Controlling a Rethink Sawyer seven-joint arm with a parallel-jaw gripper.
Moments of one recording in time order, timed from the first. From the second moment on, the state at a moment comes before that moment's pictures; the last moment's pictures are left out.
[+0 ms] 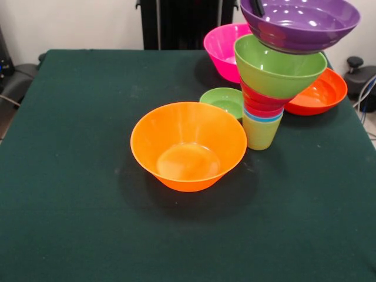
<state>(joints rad) -0.95 -0.93 0.92 2.46 0.08 -0.13 2.19</state>
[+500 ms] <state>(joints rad) -0.96 -0.93 0.92 2.46 0.04 -0.13 2.19</state>
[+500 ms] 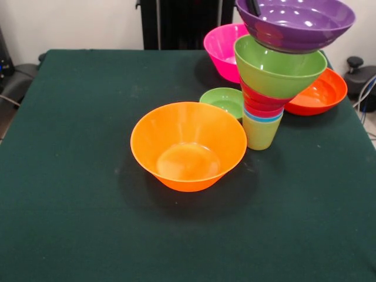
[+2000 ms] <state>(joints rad) -0.95 -0.85 0.83 2.46 -0.02 -0.17 2.19</state>
